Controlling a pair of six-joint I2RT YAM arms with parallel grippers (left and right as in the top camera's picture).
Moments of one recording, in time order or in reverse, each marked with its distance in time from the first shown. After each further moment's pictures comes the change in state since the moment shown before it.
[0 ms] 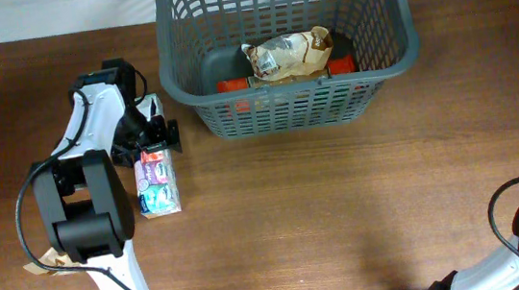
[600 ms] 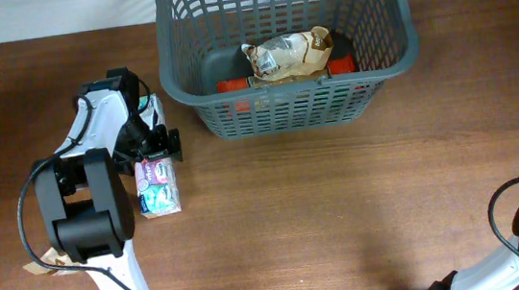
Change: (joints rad) left arm 0.000 0.000 -0.070 0.034 -0.034 0.000; right arm 0.000 0.000 0.000 0.000 -0.001 0.000
